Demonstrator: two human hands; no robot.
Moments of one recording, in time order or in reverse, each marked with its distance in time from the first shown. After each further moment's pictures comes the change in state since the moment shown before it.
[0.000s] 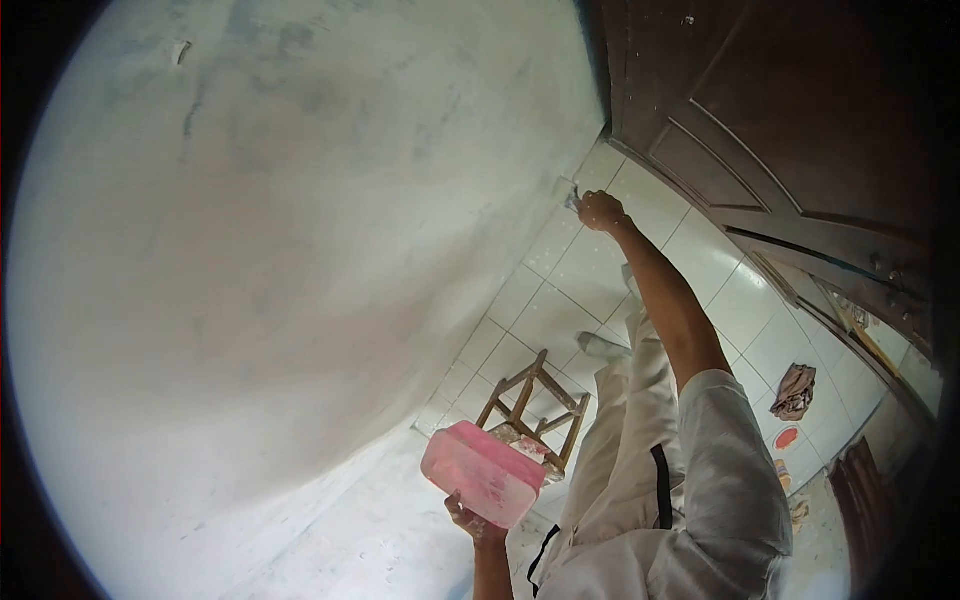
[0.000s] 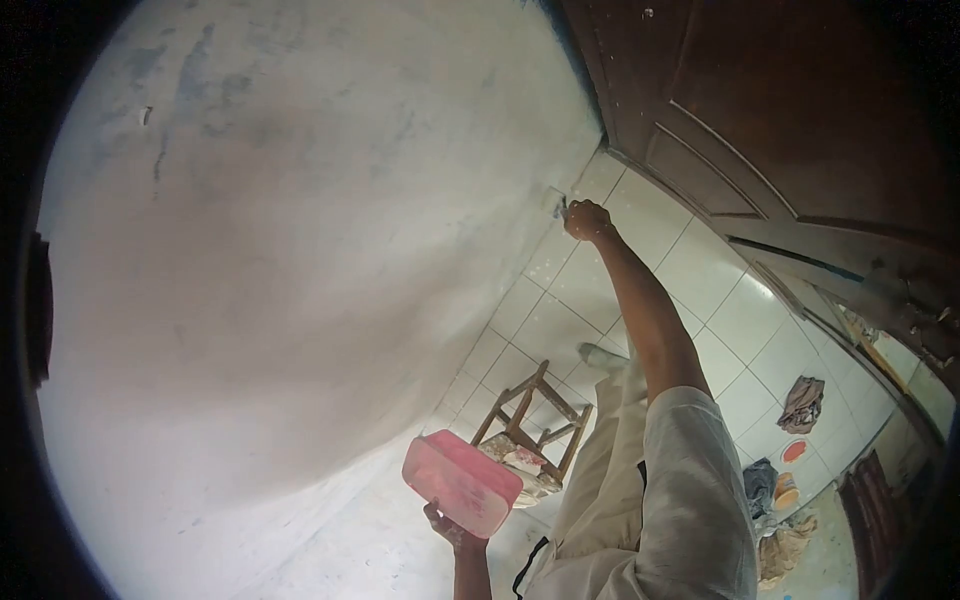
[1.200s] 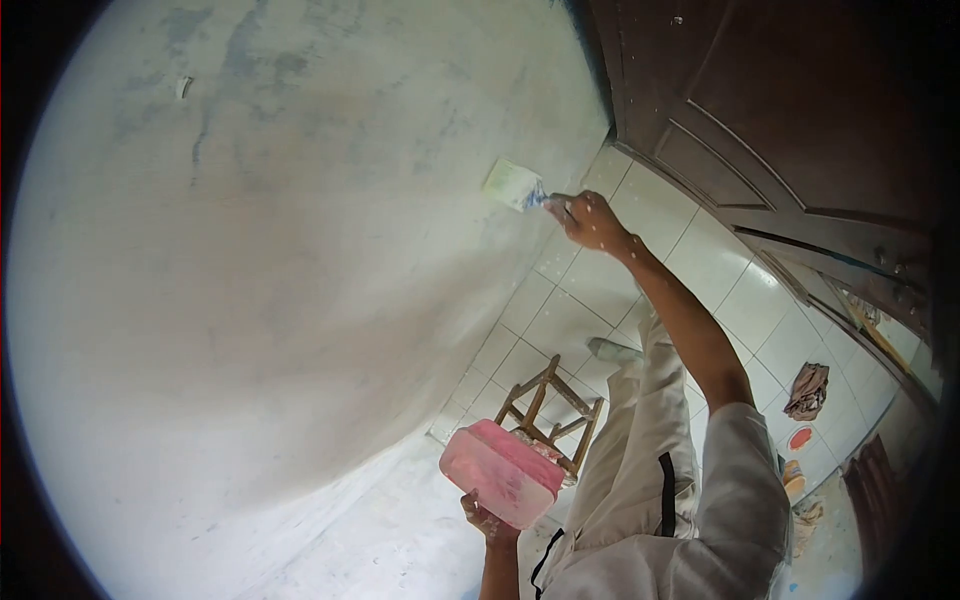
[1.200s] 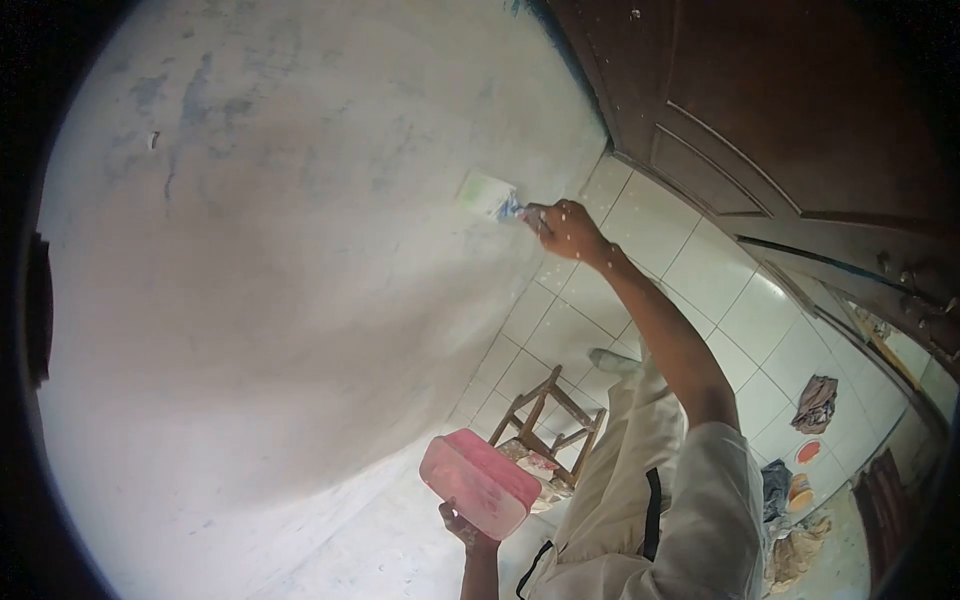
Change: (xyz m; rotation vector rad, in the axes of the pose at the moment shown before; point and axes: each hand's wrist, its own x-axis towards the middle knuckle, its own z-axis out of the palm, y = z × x) left_hand 0.006 -0.011 -0.017 0.070 0.005 0.020; right_hand -0.054 -0.065 -0.076 0.204 0.325 -0.535
